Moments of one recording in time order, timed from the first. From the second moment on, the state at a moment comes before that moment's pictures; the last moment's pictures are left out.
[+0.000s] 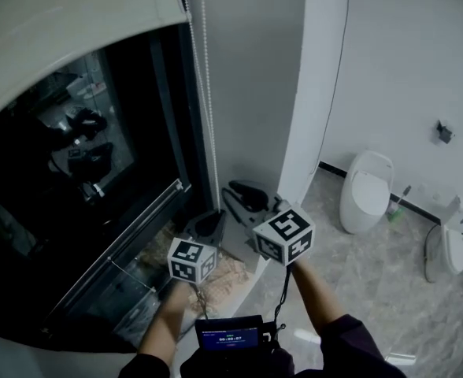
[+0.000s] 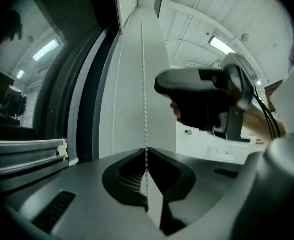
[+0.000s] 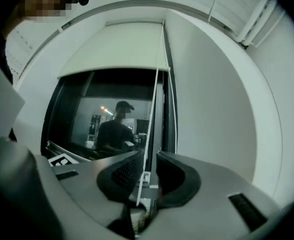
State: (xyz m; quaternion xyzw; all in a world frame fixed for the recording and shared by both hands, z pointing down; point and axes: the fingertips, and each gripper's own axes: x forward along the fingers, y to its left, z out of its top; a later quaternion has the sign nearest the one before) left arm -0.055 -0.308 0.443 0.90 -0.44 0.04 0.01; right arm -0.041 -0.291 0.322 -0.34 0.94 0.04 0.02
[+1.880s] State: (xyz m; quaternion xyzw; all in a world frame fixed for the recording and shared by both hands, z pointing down) left arm -0.070 -0.294 0.294 0.89 -0.45 -0.05 -0.11; right arm -0.028 -0.293 0.460 -0.39 0.92 -0.02 -0.09
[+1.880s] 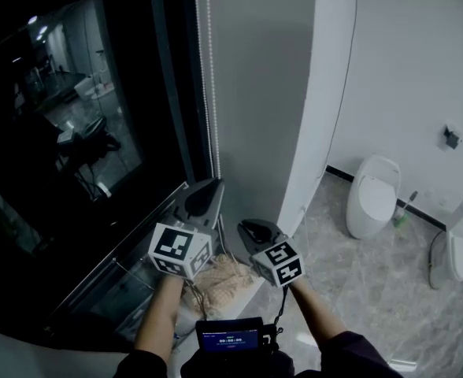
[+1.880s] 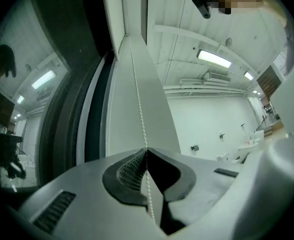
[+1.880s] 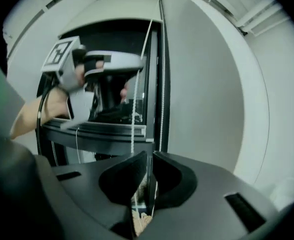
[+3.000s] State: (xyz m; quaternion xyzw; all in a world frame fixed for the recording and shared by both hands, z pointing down) left arm -0.065 -0.291 0.503 0.89 -0.43 0.14 -0.01; right arm -0.063 -0.306 0.289 -0.38 0.92 0.13 -0.03
